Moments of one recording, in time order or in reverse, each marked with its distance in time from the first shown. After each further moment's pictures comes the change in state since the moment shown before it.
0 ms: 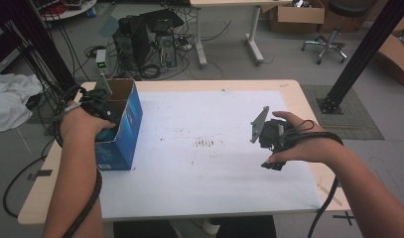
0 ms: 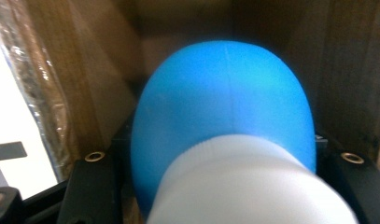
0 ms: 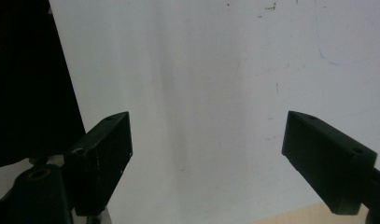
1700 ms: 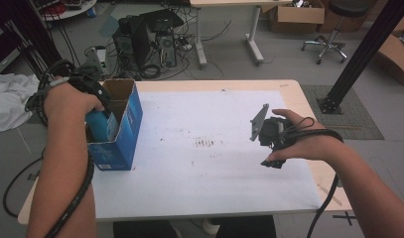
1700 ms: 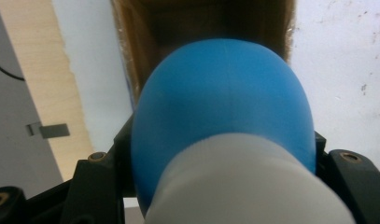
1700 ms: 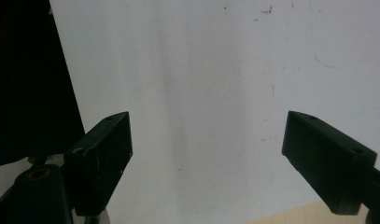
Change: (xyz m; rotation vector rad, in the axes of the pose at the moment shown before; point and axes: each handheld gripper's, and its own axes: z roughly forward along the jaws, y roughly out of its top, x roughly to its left) left arm -0.007 0.004 -0.063 -0.013 0.029 -0.009; right arm -0.003 0.002 -0.005 -0.002 0.000 -0.006
